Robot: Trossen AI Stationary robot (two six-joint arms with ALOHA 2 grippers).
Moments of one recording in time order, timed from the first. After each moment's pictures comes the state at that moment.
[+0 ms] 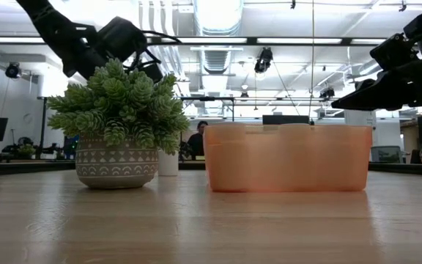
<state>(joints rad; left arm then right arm) 0.25 1.35 0.59 0.15 -0.16 -0.07 -0.14 0.26 0.01 0.00 0.05 -0.11</state>
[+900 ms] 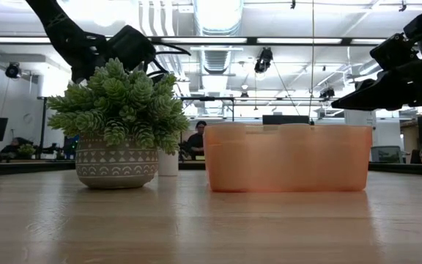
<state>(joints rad) 0.26 1.45 0.62 0.18 -0.16 -0.07 -0.14 0.26 0.01 0.00 0.05 -0.11</state>
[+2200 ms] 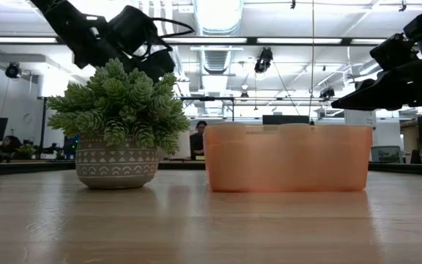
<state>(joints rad) 0.21 1.40 0.69 0.11 -0.08 -0.05 -0.14 0.26 0.02 0.00 0.05 -0.11</state>
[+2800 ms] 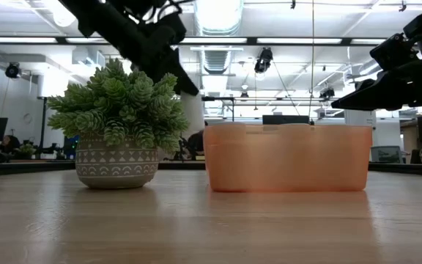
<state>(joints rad) 0.07 1.39 0.87 -0.07 -0.16 -0.08 -0.14 0.26 0.02 0.00 0.05 -0.11</state>
